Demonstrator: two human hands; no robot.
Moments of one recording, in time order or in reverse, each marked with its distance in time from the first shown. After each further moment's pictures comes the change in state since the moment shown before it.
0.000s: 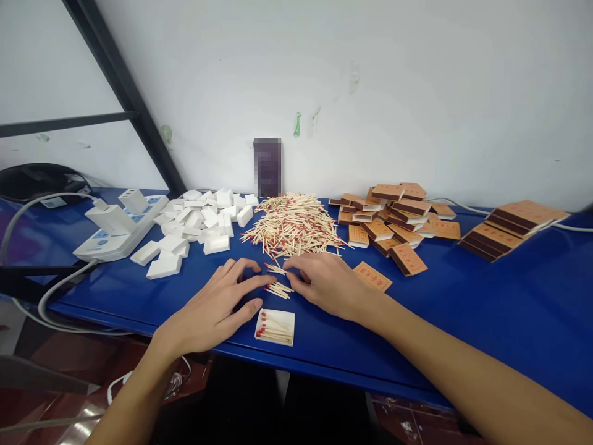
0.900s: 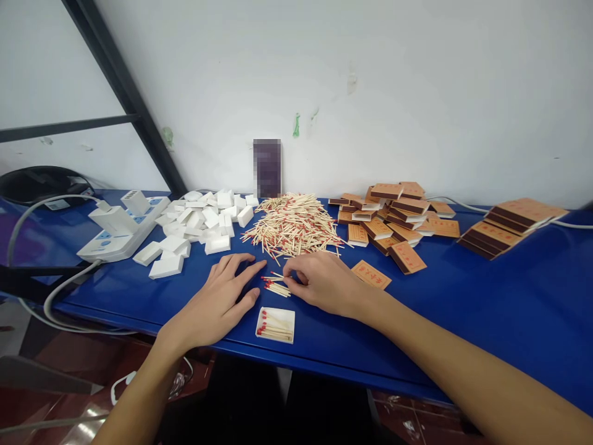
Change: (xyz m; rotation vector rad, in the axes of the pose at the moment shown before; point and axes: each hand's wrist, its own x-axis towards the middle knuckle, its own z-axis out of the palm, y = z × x) left_hand 0.001 -0.006 0.009 0.084 0.082 -0.086; right_hand 0.004 -0.005 -0.001 0.027 -0.051 0.008
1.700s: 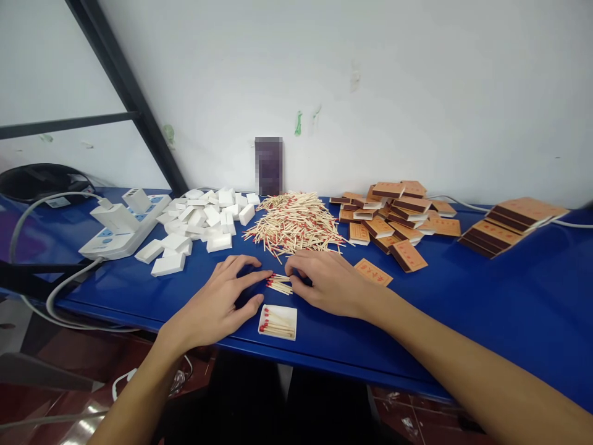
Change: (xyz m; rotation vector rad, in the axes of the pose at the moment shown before) left_hand -0.002 0.005 -0.006 -0.051 -0.002 0.062; right_hand -0.005 -0.002 -0.005 -0.035 -0.048 -0.057
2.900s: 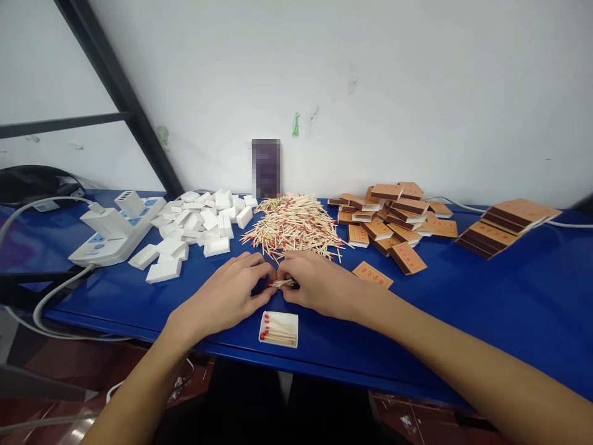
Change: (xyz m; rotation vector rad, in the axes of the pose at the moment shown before) left_hand 0.035 0.008 -0.009 0.113 -0.102 0.037; right_hand 0.018 -0.011 -0.004 0.047 -0.116 0.053
